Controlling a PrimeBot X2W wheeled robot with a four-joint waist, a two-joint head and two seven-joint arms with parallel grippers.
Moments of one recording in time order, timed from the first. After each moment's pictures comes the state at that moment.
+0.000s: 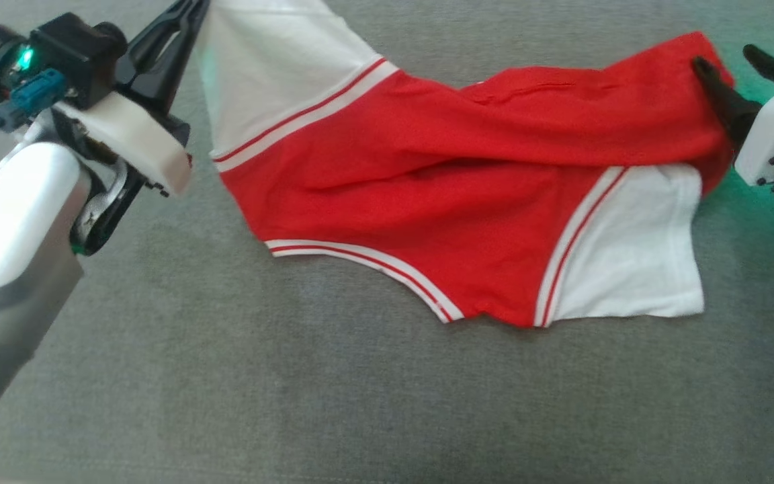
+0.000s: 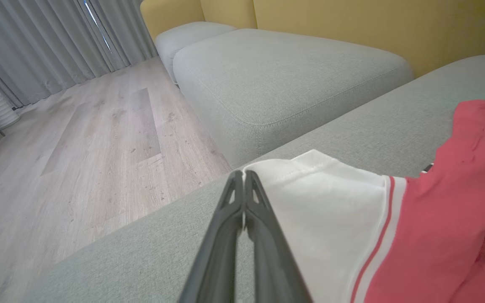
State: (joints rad) left arm -0.97 0.57 -0.86 0.37 -0.66 -0.06 -0.03; right arm -0.78 -0.58 0.48 0.54 0.73 0.12 0.34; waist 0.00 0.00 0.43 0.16
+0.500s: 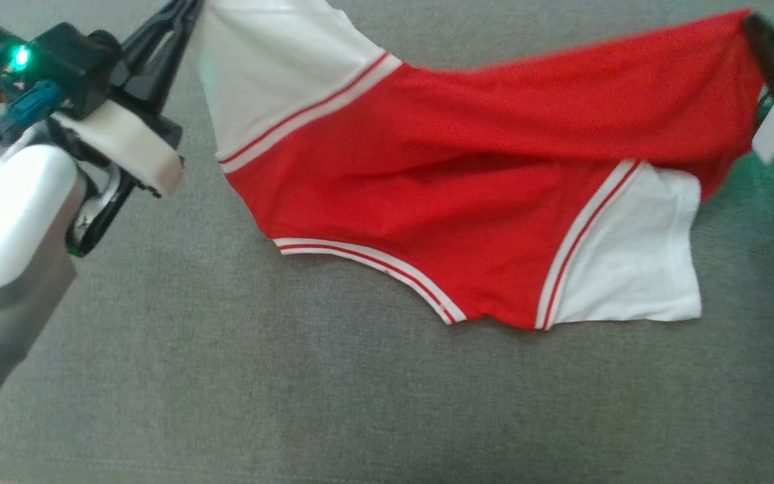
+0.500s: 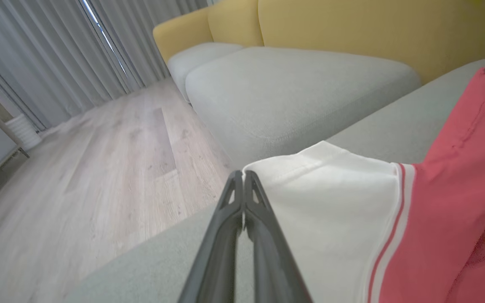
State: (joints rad) left arm -0.98 0.57 -0.88 0.40 -0.63 -0.06 -0.08; right arm -0.86 -0.61 0.59 0.64 0.78 0.12 0.18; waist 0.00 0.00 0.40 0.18
